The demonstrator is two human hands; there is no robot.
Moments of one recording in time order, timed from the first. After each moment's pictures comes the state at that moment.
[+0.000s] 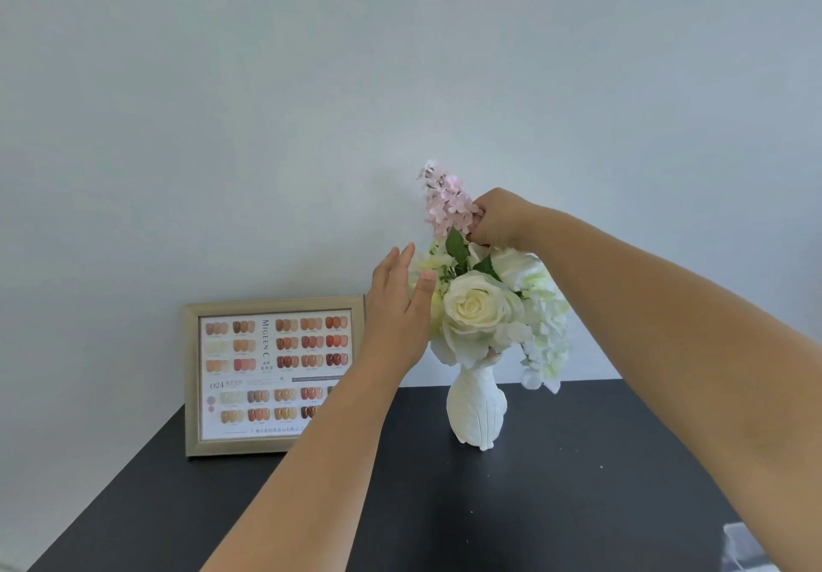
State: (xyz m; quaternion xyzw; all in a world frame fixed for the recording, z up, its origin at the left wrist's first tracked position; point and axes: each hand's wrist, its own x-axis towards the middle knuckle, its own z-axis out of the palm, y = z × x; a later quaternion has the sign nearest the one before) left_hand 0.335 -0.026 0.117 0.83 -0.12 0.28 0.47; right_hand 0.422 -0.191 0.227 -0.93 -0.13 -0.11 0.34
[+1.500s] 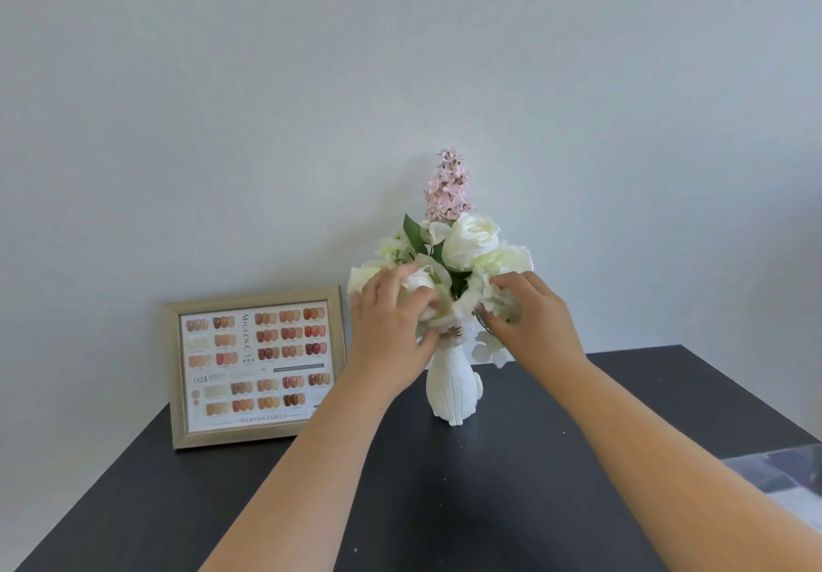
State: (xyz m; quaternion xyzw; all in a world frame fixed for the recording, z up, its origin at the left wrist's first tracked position) left_hand 0.305 -0.043 0.096 0.90 -0.20 0.37 0.14; right_hand 0.314 -0.242 0.081 -0.83 -0.15 -0.41 0.35
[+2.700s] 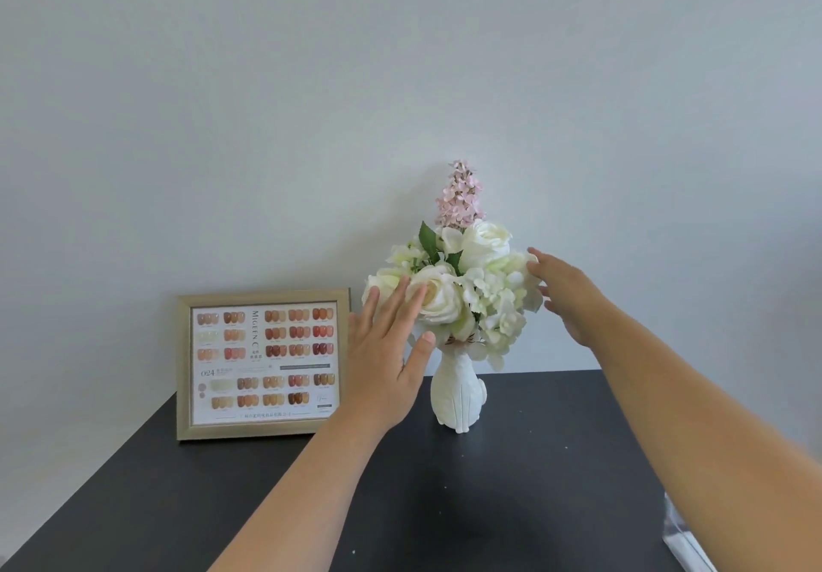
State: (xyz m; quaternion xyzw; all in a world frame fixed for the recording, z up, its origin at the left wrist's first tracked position) left_hand 0.304 -0.025 0.058 0.88 -0.19 0.36 0.25; right_hand 0.367 -0.286 0.126 -0.77 -0.02 -0.08 0.64
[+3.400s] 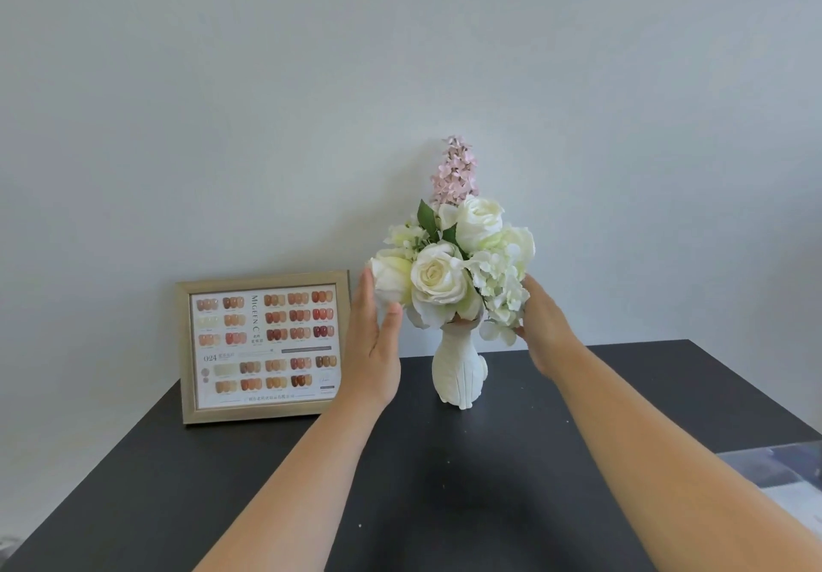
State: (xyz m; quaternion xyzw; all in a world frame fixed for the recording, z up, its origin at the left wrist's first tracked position) left_hand 0.298 -0.023 0.053 0.79 -0.15 0.26 0.54; right_hand 0.346 -0.243 0.066 -0.69 -0.04 -0.09 0.71
